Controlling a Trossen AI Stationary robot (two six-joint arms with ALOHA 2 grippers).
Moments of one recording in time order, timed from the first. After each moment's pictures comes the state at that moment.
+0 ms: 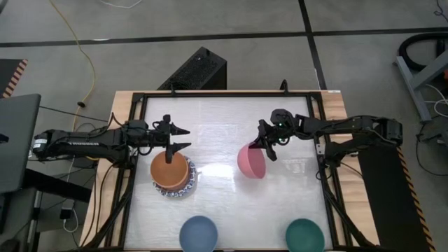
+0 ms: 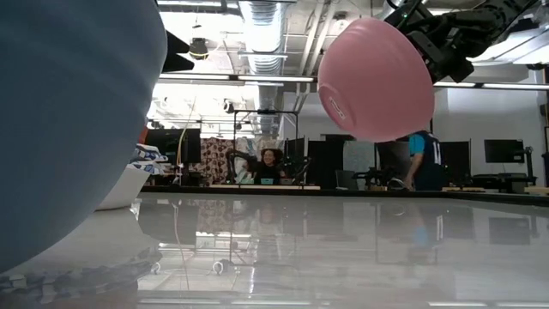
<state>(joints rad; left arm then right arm) 0.11 0.71 0.43 0.13 -0.05 -0.07 -0.30 1.20 0.60 0.08 -0.47 0.01</state>
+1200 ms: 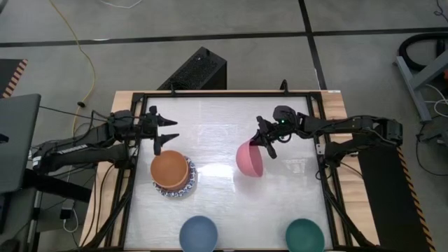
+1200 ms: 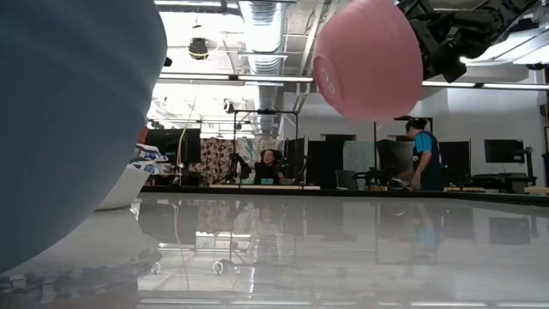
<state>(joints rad) 0.32 0.50 0.51 -0.19 0.07 0.04 -0.32 1.20 0.60 0.22 -0.55 -0.03</state>
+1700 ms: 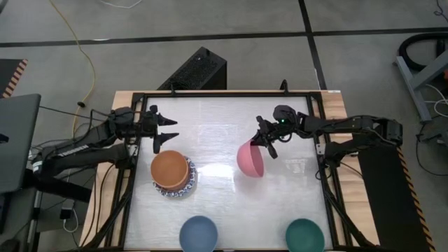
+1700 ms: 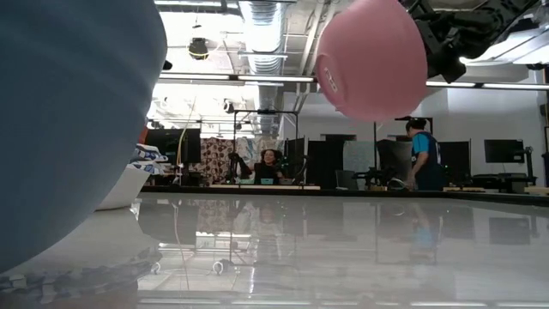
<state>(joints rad) 0.42 0.50 0.51 -0.20 0.19 0.02 -0.33 1.20 0.60 0.22 -0.58 -0.06</state>
